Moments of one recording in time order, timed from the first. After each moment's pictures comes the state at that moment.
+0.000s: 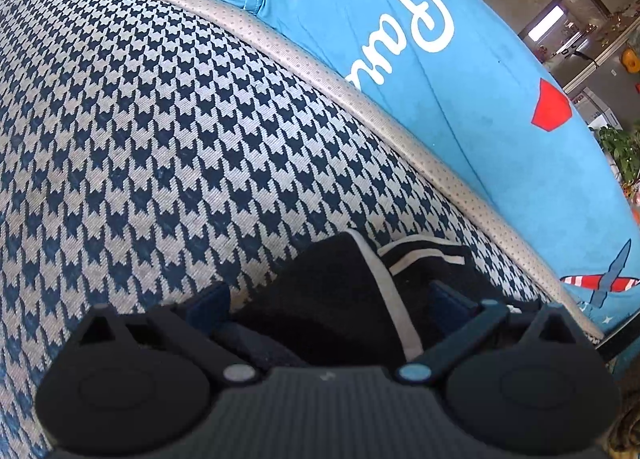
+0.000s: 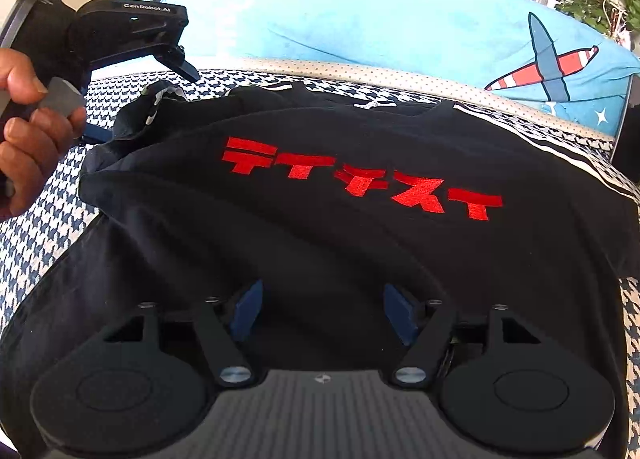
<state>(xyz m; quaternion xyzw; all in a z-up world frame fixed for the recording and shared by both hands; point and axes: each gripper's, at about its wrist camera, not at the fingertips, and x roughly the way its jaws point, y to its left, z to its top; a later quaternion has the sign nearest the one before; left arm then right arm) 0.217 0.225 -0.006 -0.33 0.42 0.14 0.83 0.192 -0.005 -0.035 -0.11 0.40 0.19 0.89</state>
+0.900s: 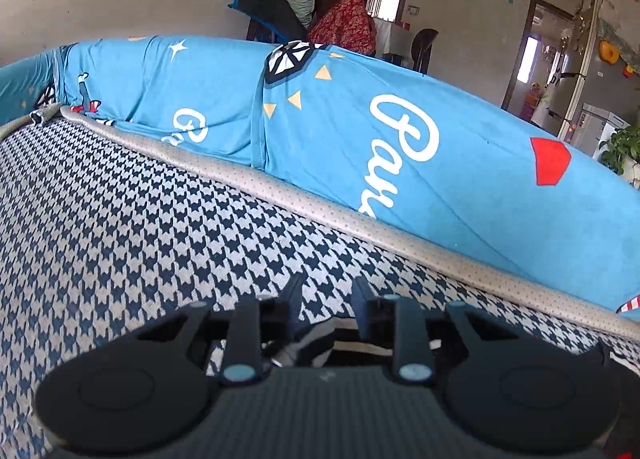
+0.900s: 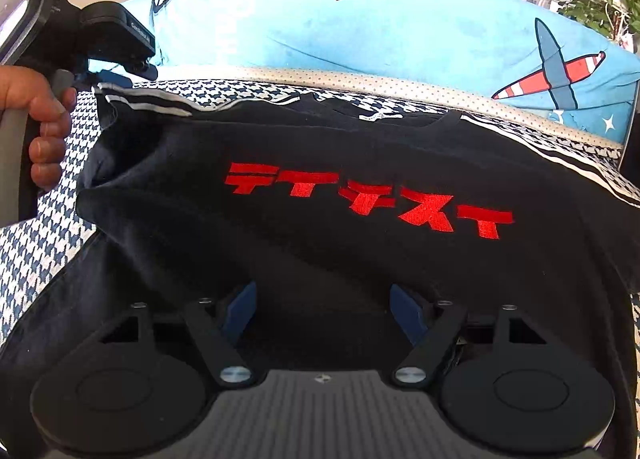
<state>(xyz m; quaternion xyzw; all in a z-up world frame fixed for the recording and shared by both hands) 0.243 0.225 0.026 -0.18 0.29 0.23 0.91 0.203 -0.006 -0.039 -0.10 0.38 0.20 0.90</state>
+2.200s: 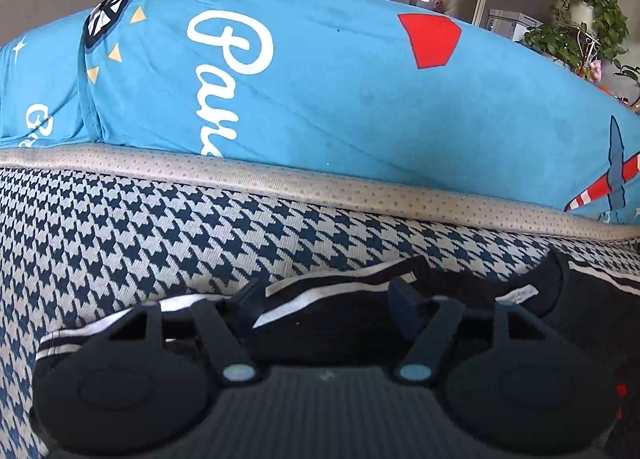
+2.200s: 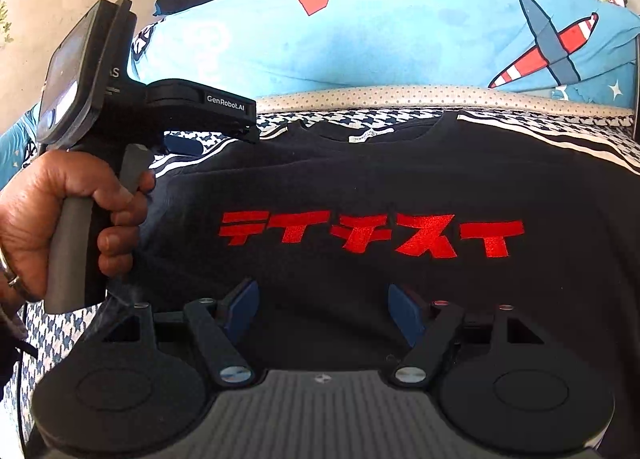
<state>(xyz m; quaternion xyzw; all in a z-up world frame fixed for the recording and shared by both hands) 0.314 0.154 -0.007 -0.10 0.36 0.06 0.93 0.232 -0.020 -0.035 -0.01 0.39 0.21 0.90</state>
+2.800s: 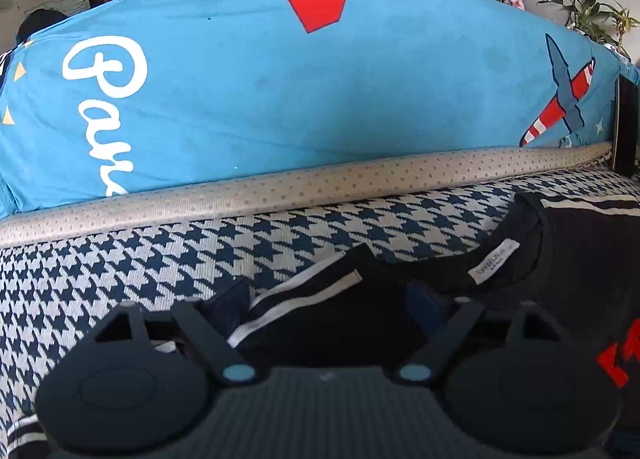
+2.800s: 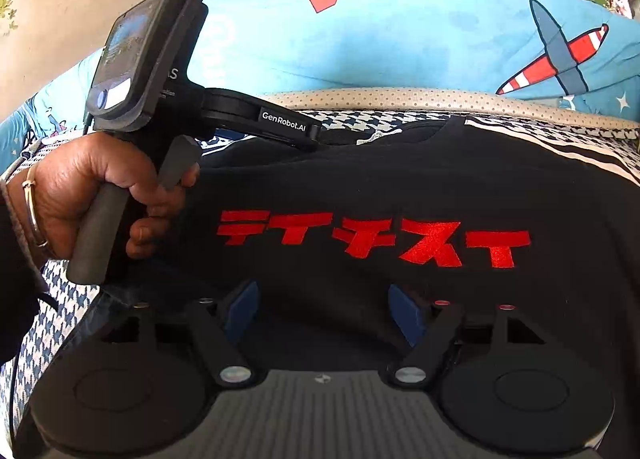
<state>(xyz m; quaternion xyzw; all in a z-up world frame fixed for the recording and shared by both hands) 0.342 0.124 -0.028 0.01 0.36 -0.04 0.93 0.235 -0.013 -0.040 -0.02 0.39 0.21 0.90</state>
